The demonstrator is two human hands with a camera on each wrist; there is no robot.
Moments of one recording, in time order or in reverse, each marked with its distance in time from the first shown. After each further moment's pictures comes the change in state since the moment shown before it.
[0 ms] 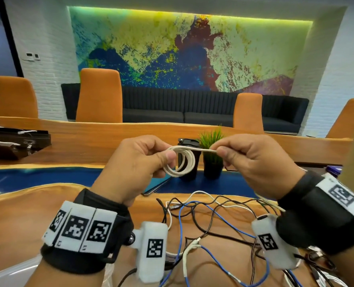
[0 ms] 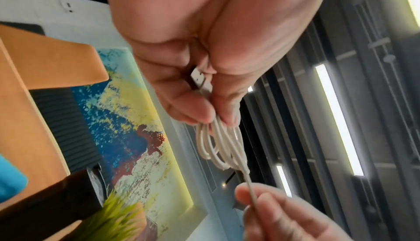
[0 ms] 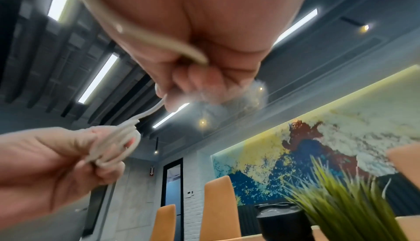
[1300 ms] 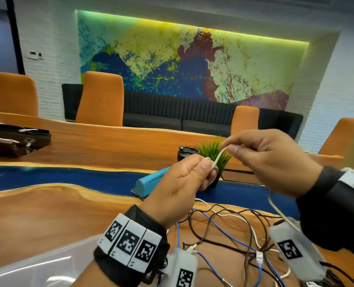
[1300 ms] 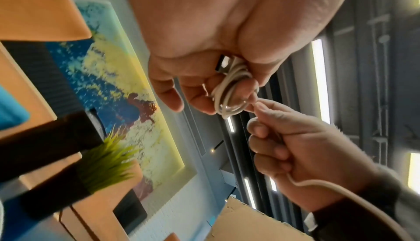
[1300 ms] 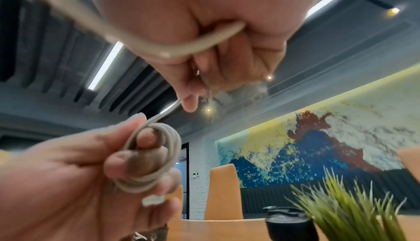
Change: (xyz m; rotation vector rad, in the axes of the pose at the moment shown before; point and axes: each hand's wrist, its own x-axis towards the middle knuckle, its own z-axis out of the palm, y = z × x) left_hand -0.013 -0.001 0.051 -0.161 -0.211 0.171; right_hand 0.011 -0.032 -0.034 -0.130 0.002 0.114
